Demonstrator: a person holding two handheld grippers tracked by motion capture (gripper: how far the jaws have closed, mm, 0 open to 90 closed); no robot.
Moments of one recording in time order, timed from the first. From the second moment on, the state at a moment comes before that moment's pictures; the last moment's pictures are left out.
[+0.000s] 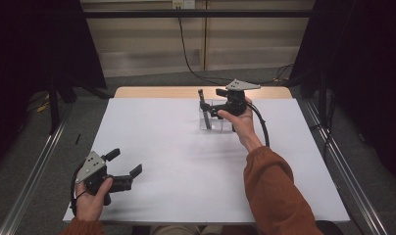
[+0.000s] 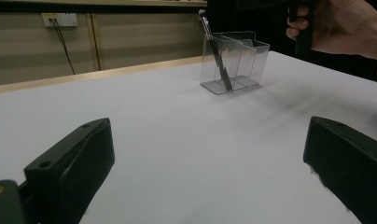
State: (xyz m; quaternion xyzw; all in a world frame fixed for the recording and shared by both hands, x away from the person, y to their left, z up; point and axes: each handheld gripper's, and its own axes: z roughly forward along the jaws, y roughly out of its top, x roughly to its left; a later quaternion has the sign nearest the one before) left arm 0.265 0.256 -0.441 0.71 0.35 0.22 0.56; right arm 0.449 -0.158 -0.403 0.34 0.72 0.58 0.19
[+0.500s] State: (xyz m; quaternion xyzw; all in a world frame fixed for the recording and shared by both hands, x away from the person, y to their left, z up) left arm 0.263 0.257 -0.440 0.71 0.35 0.22 0.57; right arm 0.424 -0.177 -0.405 0.37 0.70 0.57 0.22
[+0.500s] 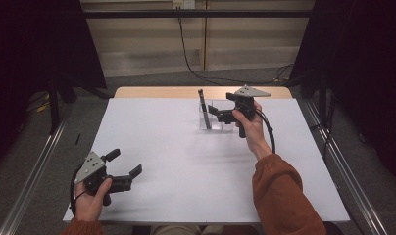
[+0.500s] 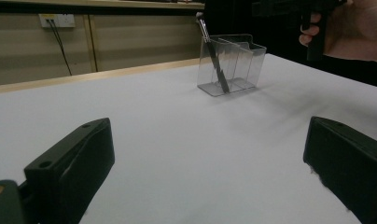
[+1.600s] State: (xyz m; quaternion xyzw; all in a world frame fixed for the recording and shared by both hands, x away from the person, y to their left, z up) left arm 0.260 0.261 -0.440 0.71 0.34 0.23 0.57; right arm 0.363 -0.217 -0.410 0.37 0.71 0.55 0.24
